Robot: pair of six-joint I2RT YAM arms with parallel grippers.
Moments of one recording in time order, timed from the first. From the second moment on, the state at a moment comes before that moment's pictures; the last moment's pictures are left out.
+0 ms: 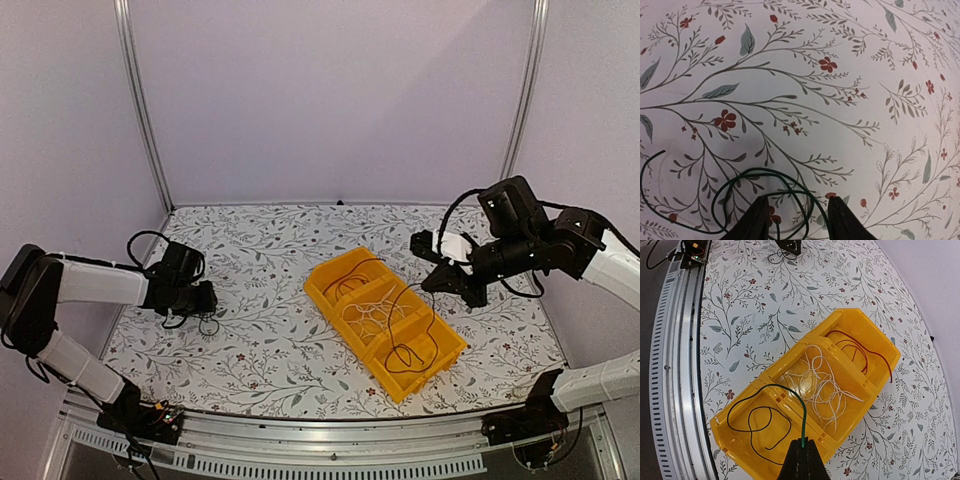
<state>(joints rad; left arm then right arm) -0.37 1.45 0.59 -0.11 -0.16 -0.51 0.76 1.10 1.13 -0.84 -0.26 -0.56</state>
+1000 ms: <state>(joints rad) -0.37 1.39 0.58 -0.09 -0.12 -0.49 0.76 1.29 0.79 -0.70 -0.27 -0.72</state>
